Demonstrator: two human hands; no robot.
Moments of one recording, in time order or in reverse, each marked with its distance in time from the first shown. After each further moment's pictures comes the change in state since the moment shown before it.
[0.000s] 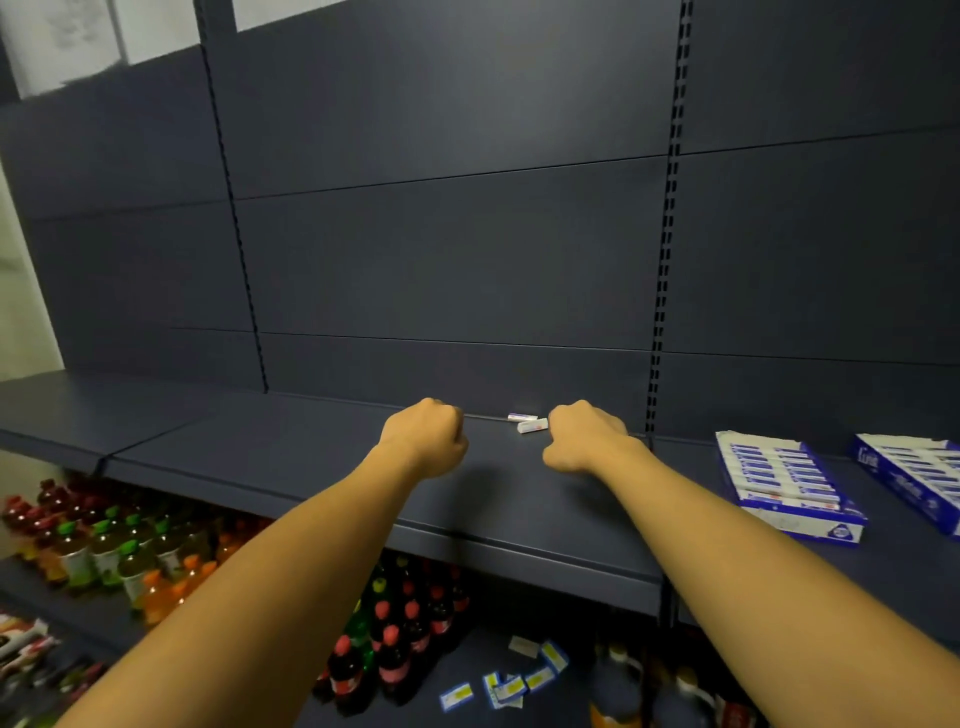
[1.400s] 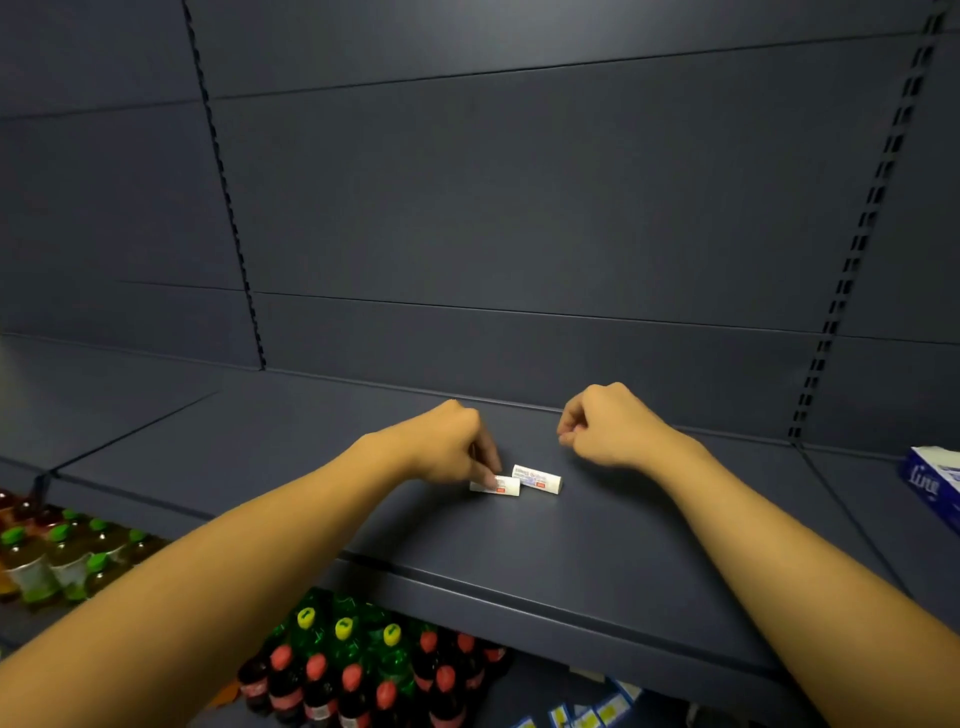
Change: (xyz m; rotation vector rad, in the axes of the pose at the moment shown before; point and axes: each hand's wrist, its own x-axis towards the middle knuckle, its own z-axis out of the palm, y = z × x) left_hand 0.095 -0.161 0.066 -0.257 -0.360 0.372; right_hand 0.163 -0.086 0.068 0.273 0.004 -0.018
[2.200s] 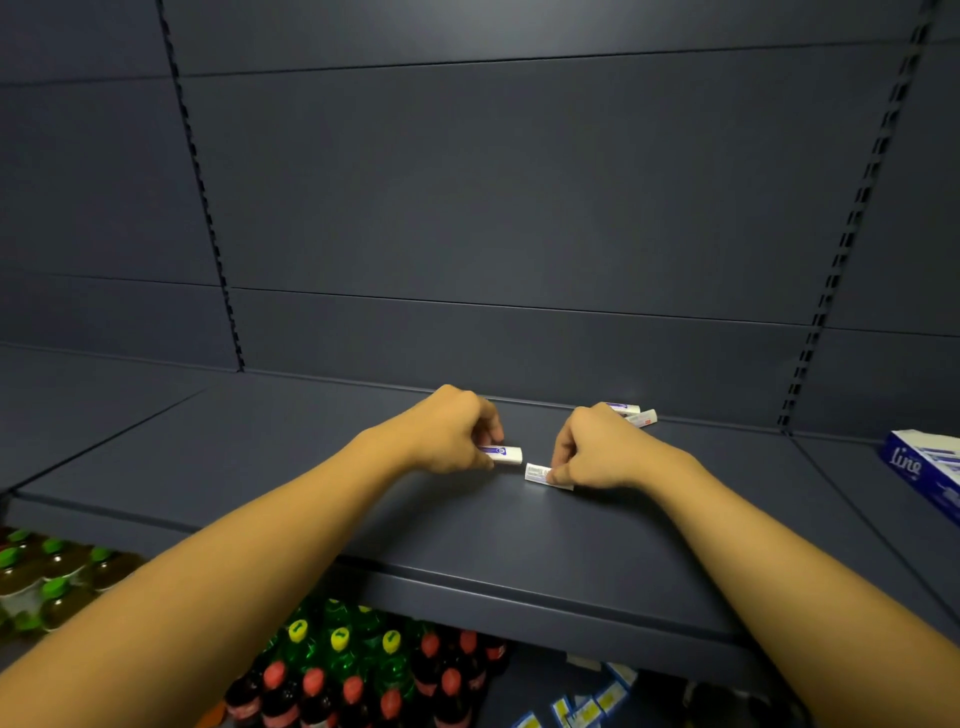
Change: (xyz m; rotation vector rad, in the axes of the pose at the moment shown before) left_hand -0.004 -0.020 -0.006 -0.062 0.135 0.009; right_hand -0.012 -0.029 0.023 -0.035 -0.118 0.028
